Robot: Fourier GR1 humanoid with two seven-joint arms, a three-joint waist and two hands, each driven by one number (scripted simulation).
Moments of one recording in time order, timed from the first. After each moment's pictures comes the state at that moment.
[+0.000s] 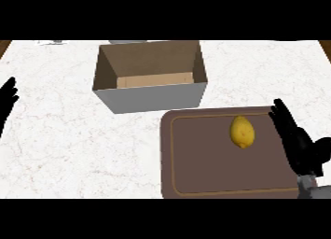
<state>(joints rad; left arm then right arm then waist) -0.16 0.61 0.00 -1.35 0.12 0.15 0.19 -0.05 -0.41 0.18 -1.40 -0.30 -0.15 -0.09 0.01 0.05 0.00</state>
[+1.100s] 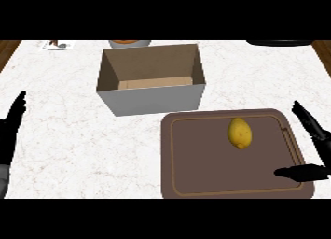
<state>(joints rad) -0.09 0.52 -0.02 -1.34 -0.04 0.25 0.07 -0.09 -0.57 0.12 -1.14 -0.07 0.05 -0.68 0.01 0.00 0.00</state>
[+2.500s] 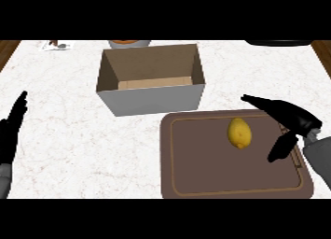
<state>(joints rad) -0.10 0.45 0.05 -1.32 -0.11 0.19 0.06 -0.41 -0.59 0.33 -1.20 0.46 0.40 -0.06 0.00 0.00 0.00</state>
